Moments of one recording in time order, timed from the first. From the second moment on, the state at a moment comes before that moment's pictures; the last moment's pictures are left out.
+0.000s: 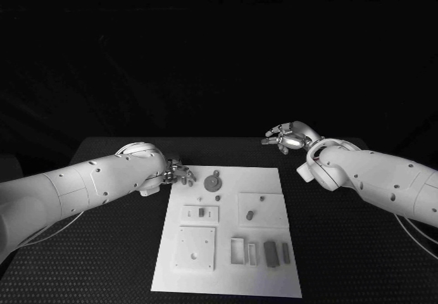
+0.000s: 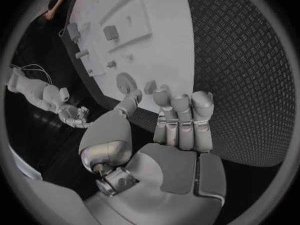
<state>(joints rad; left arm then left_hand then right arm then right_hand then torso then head) 1.31 -0.57 -0.19 1.06 -1.10 0.07 -0.41 0.66 -0.08 0.55 -0.17 0.05 1.03 0.06 0.19 0.74 1.35 -0.05 0.96 0.74 1.24 -0.15 1.14 0.84 0.05 1.13 -0.22 1.15 1.24 1.27 -0.64 -0.10 1.10 -0.74 -0.38 0.11 0.85 -0.12 0.43 -0.29 0.36 0.77 0.15 0.29 0.44 0.96 0.04 1.21 0.67 1.05 -0.04 1.20 0.95 0.23 0.94 0.03 1.01 1.31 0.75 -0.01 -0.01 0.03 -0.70</state>
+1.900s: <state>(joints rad) 1.31 -0.57 -0.19 1.06 -1.04 0.07 -0.39 0.83 0.07 0.56 -0.29 0.20 1.09 0.04 0.25 0.73 1.37 -0.07 0.96 0.72 1.25 -0.14 1.15 0.84 0.04 1.13 -0.21 1.16 1.25 1.27 -0.64 -0.10 1.10 -0.74 -0.38 0.11 0.85 -0.12 0.43 -0.29 0.36 0.77 0.15 0.29 0.43 0.96 0.04 1.21 0.67 1.05 -0.04 1.20 0.94 0.23 0.94 0.03 1.01 1.31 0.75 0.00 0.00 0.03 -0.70</state>
